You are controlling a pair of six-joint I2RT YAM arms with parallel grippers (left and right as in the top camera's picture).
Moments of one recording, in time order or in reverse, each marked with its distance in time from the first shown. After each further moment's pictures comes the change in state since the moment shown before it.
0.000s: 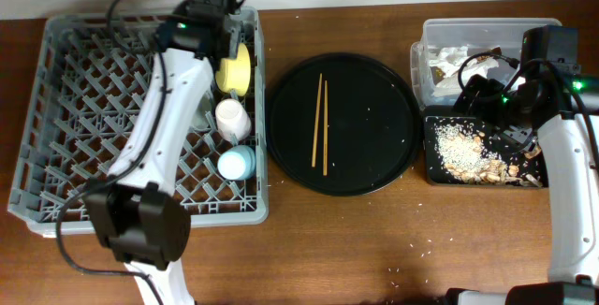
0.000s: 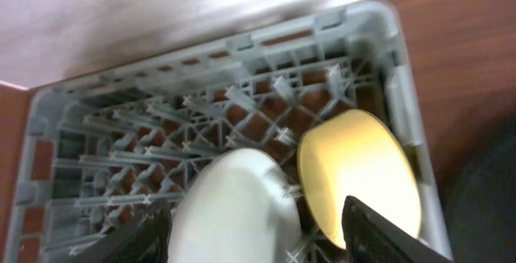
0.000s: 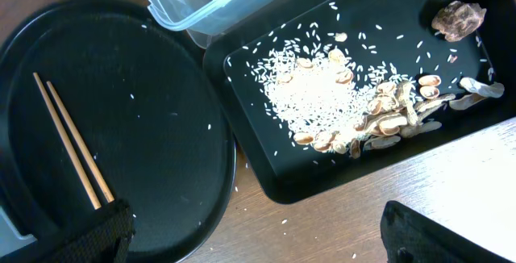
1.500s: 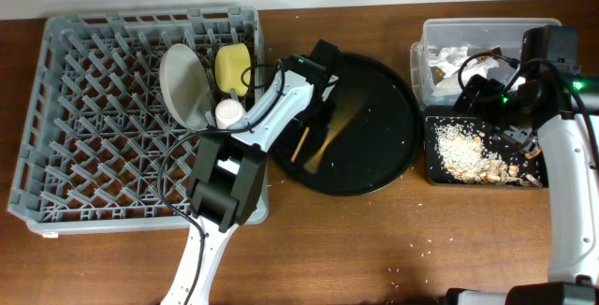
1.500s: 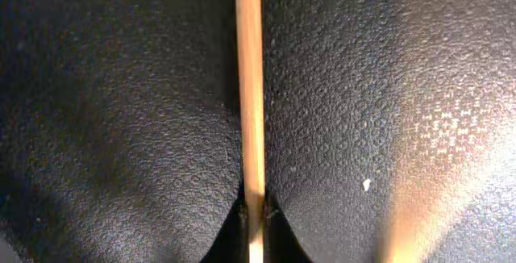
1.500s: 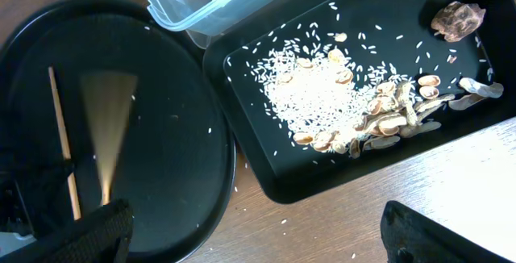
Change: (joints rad) left arm -0.289 0.435 0.071 -0.153 0.426 -0.132; right arm 0.000 0.000 0.000 0.000 0.002 0.000
